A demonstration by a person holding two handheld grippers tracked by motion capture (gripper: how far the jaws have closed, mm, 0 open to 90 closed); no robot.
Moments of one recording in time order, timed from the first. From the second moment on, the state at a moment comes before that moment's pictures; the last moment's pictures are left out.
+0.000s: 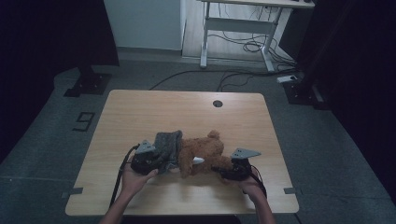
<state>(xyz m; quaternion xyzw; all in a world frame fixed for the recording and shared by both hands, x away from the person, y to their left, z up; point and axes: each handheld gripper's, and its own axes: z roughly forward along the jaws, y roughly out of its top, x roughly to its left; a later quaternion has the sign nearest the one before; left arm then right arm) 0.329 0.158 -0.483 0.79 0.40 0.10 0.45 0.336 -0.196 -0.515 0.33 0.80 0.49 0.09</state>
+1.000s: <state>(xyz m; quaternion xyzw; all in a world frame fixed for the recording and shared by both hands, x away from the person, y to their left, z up) 0.358 0.126 -0.503 0.82 0.41 0.06 0.41 0.349 -0.192 -0.542 0.32 0.83 0.44 0.13</state>
